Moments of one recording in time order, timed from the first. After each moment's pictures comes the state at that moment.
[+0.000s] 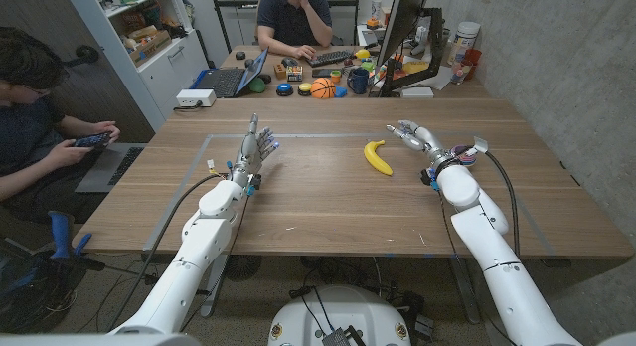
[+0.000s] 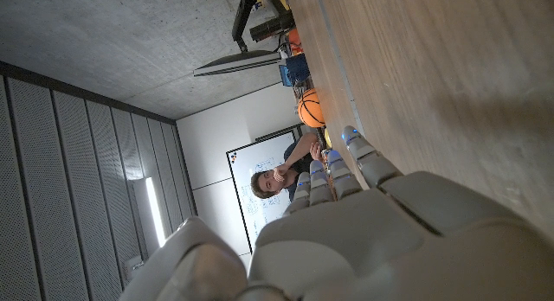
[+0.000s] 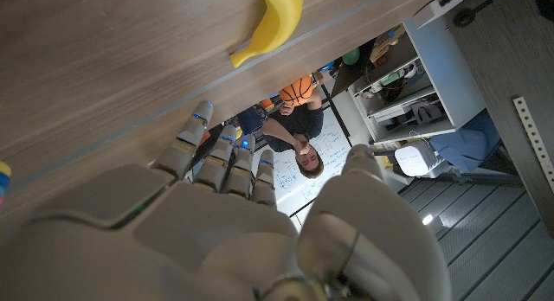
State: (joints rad) left arm 1.01 0.26 0.08 -1.47 -0.32 -0.08 -0.09; left_hand 0.04 -0.08 0.10 0.13 0.30 -0.06 0.11 0.21 0.20 0.01 0.06 0.22 0.20 0.06 0.05 0.19 0.17 0.23 0.06 0.18 0.16; right arm -1.09 -0.20 -0.07 -1.79 -0.54 -0.14 0.13; right_hand 0.42 -0.02 0.13 -0.06 0.26 0.15 -0.09 0.24 0.20 0.23 -0.04 0.26 0.20 0.25 -0.04 0.22 0.18 0.29 0.09 0.34 0.18
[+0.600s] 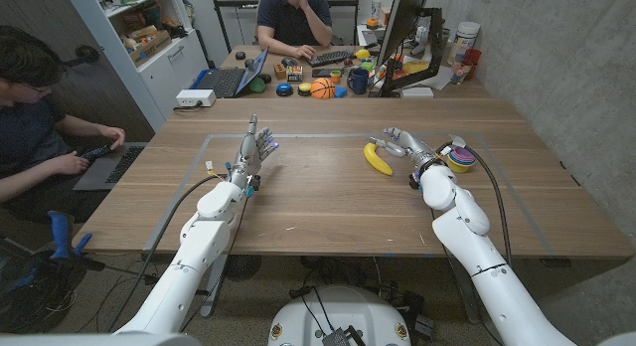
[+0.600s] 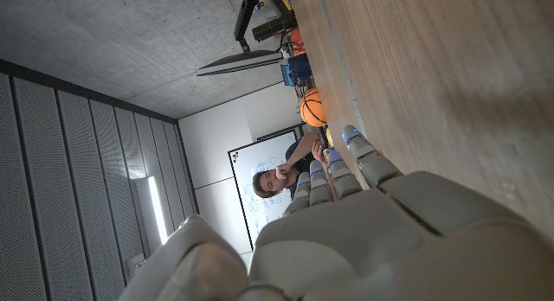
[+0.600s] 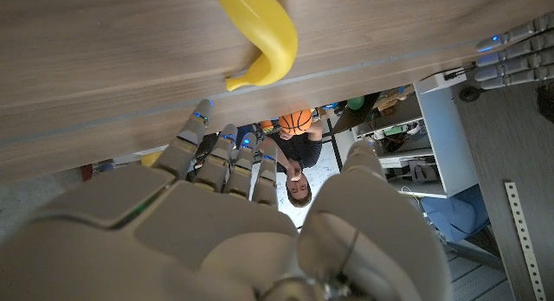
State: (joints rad) left arm 1.03 0.27 0.07 -1.49 -0.33 -0.08 -0.09; left_hand 0.05 -0.07 0.09 0.13 0.30 -0.06 0.10 0.21 0.20 0.01 0.06 0.21 0.20 0.06 0.05 0.19 0.17 0.24 0.07 0.18 0.16; right arm -1.09 -0.23 -0.23 -1.87 -0.80 -0.31 0.14; right_hand 0.44 -0.03 0.12 -0.07 0.26 0.20 -0.09 0.26 0.21 0.23 -0.03 0.26 0.21 0.26 -0.04 0.21 0.18 0.29 0.08 0.34 0.18
